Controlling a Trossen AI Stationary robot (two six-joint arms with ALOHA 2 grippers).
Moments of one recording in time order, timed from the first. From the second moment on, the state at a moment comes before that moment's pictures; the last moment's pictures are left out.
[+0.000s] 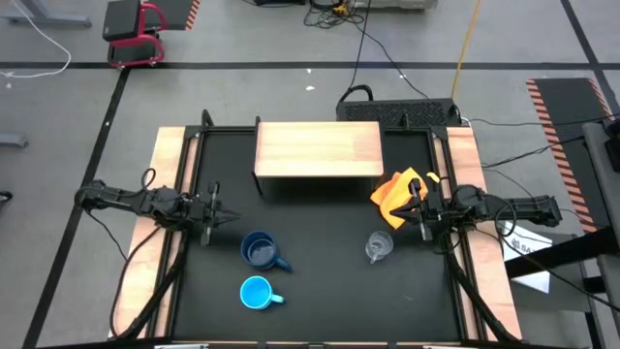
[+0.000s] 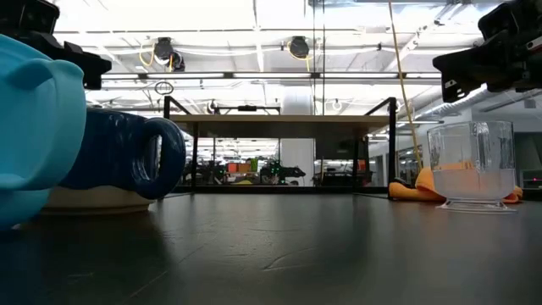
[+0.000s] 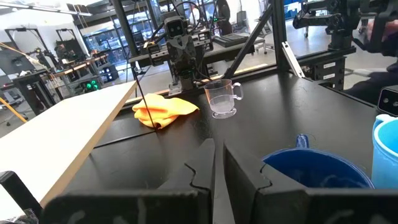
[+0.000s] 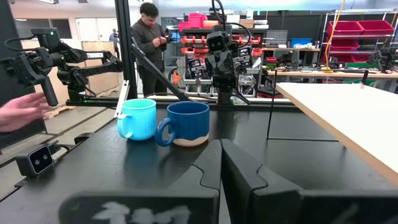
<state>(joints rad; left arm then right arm) -0.21 0.01 0.06 -0.10 -0.10 0.23 0.03 0.01 0.01 0.02 -0.08 0.01</state>
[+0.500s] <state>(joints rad) -0.21 0.01 0.06 -0.09 -0.10 0.16 0.03 0.01 0.01 0.02 -0.08 0.01</state>
